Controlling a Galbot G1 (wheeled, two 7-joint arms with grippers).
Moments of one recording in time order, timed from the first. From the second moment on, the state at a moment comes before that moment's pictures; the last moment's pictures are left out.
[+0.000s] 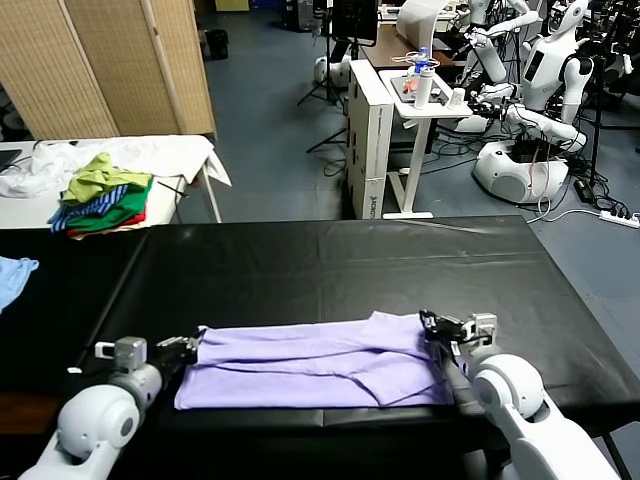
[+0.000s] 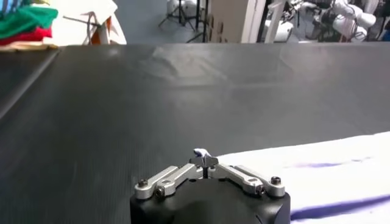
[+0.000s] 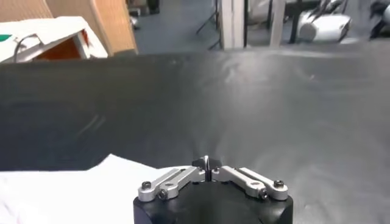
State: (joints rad) left arm 1.33 -1.01 -0.56 -1.95 -0.61 0.65 -0.03; right arm -1.14 1.00 0.33 1.87 0.73 -0.57 0.23
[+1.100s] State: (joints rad) left arm 1.52 -1.13 -0.73 -2.09 -0.59 0.63 -0.03; right arm -1.23 0.92 0.41 2.02 0.74 -0.56 0.18
